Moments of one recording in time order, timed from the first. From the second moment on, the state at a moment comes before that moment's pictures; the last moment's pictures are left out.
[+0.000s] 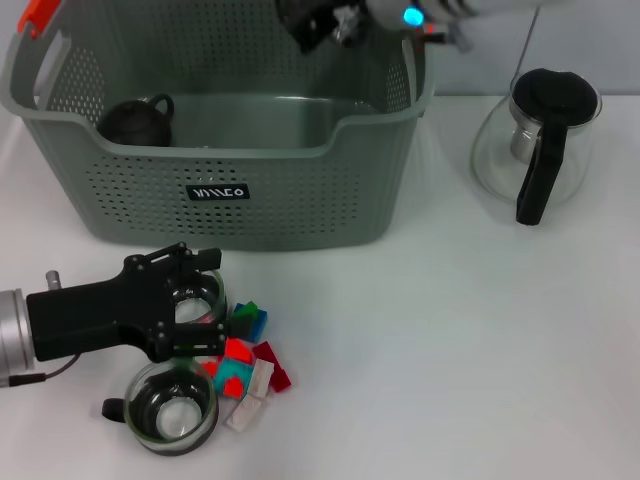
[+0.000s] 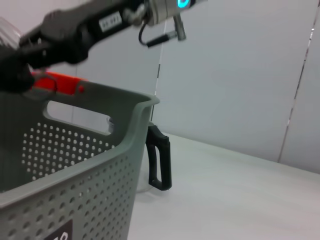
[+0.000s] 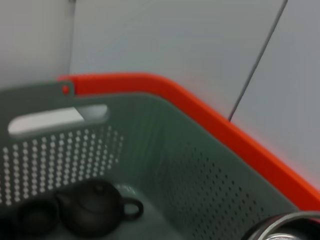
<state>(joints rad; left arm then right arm) -0.44 -2.11 0.40 0.62 2.18 1.71 -1.10 1.16 2.11 -1.38 -0.67 -2.32 -0.64 2.23</state>
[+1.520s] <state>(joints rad) -0.44 -2.11 0.40 0.62 2.18 1.70 -1.10 1.15 2.10 -1.53 -0.54 -2.28 -0.58 2.24</state>
